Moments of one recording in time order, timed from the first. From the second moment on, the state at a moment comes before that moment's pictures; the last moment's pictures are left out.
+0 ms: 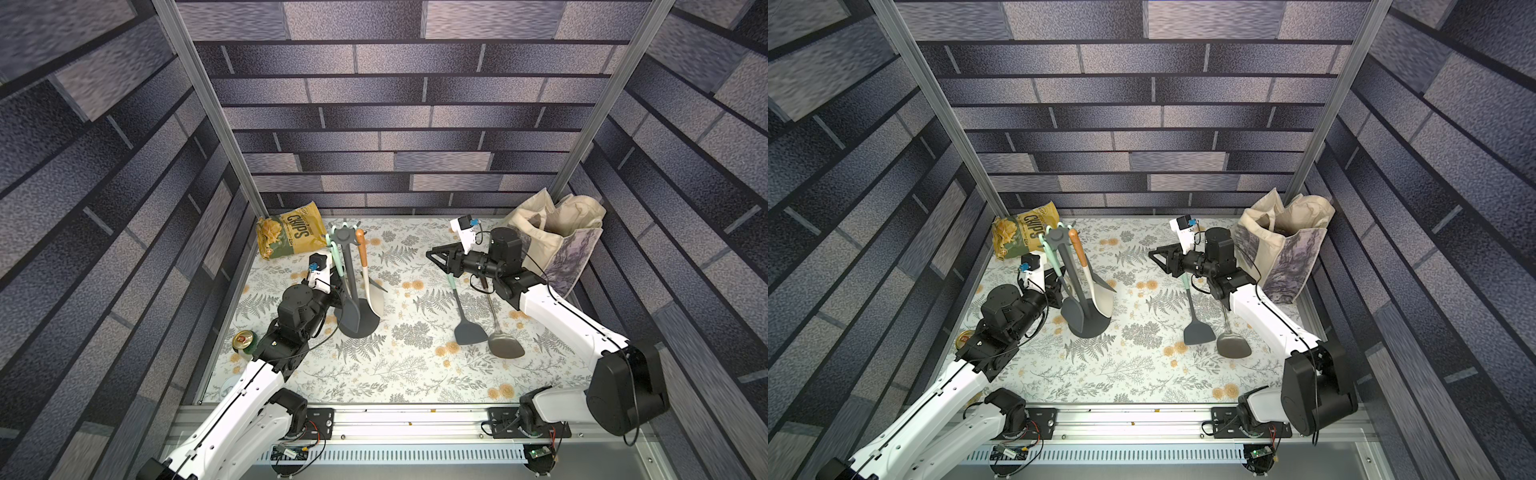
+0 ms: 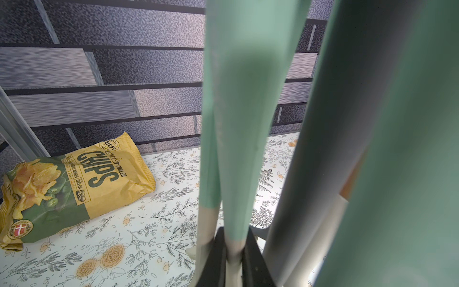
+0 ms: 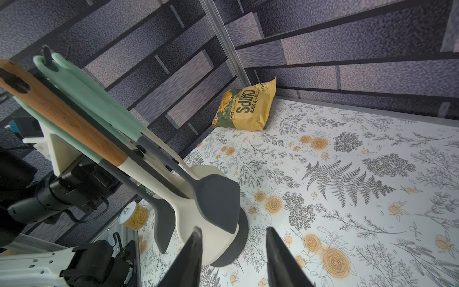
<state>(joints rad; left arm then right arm) -0.42 0.76 0.58 0.06 -0.06 -0.06 0.41 1.37 1.00 0.13 -0.72 0.32</state>
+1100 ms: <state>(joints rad) -0.41 0.80 0.60 0.06 -0.02 -0.06 0.67 1.50 1.13 0.24 -0.69 0.32</state>
